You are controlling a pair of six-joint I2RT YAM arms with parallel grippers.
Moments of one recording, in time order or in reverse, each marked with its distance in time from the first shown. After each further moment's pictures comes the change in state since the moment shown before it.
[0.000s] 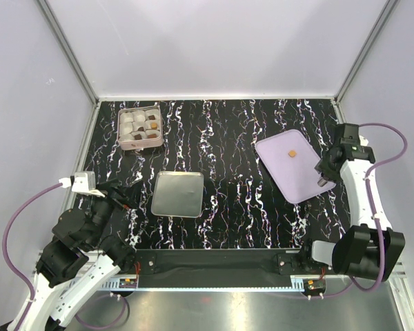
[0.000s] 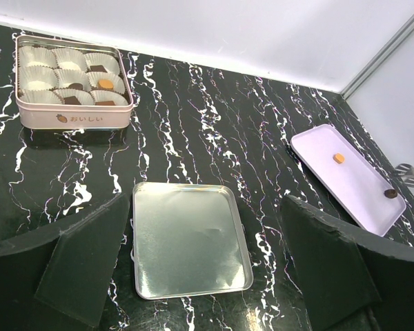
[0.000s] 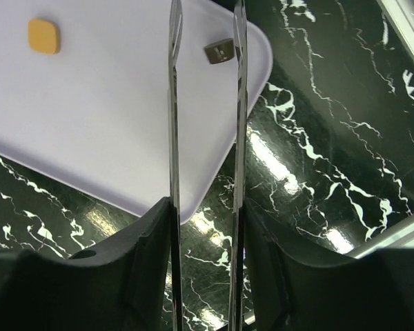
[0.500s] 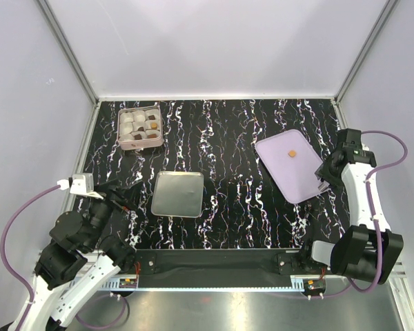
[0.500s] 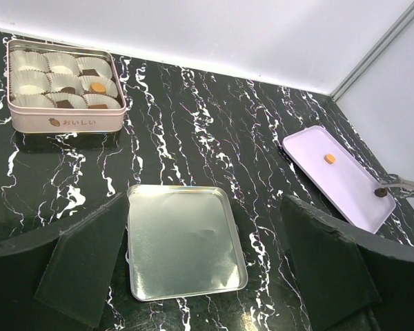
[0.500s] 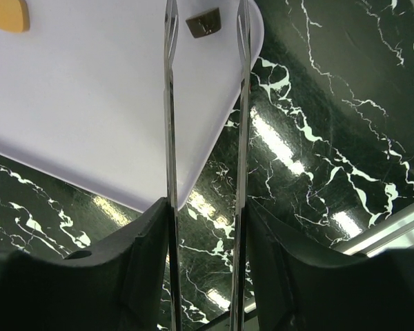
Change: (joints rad) left arm 0.000 -0.024 0.000 0.000 0.021 0.000; right arm -0.064 -0.025 -0.049 -0.018 -0.043 0.001
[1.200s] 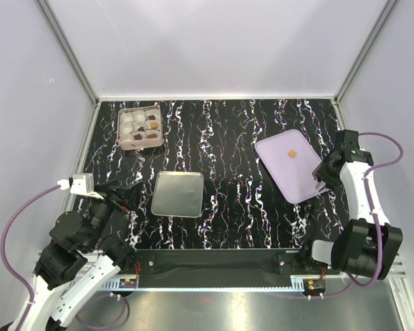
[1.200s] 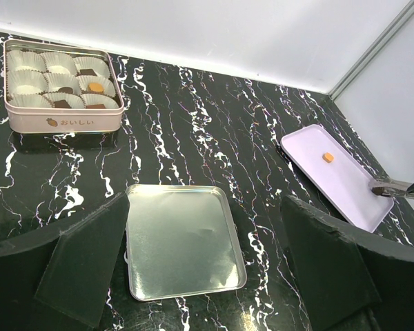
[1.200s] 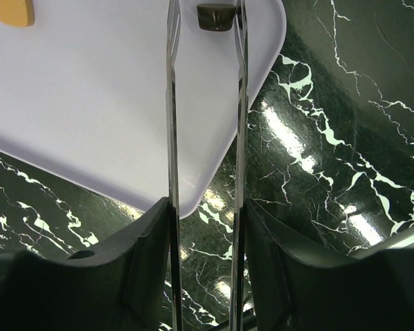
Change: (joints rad) left arm 0.000 0.000 0.000 0.000 0.008 0.000; right arm 0.000 0.029 -0.036 0.048 -0.047 0.015
